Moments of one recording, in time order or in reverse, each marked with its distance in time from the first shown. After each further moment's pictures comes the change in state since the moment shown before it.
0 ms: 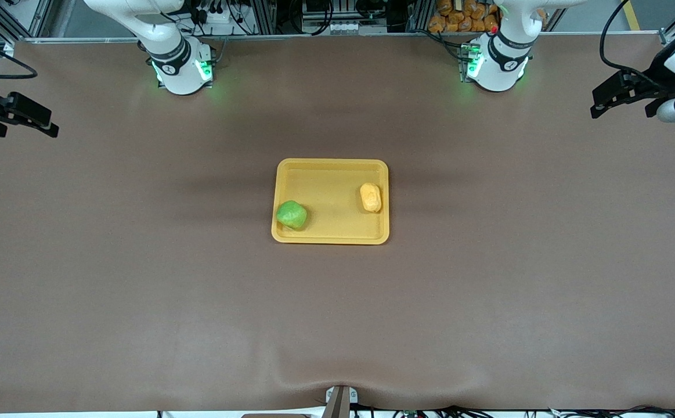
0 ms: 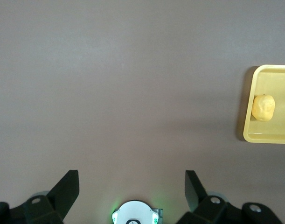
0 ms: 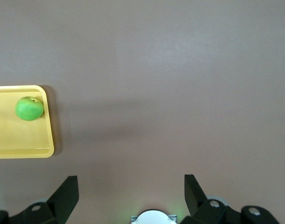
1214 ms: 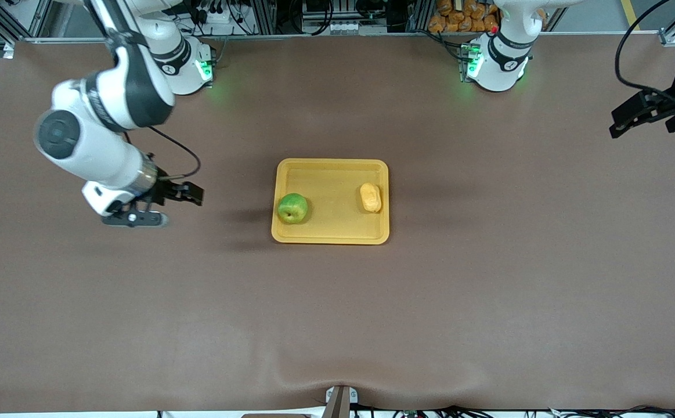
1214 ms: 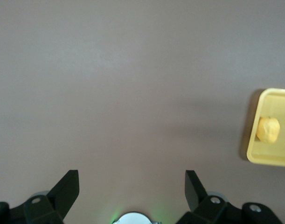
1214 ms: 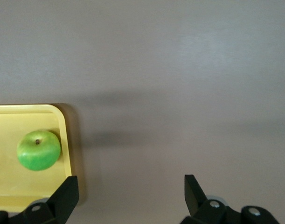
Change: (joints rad) left arm 0.012 0.076 0.024 0.092 0.013 0.011 -0.013; right arm 0.233 0.130 0.000 -0.452 0.080 0.611 0.161
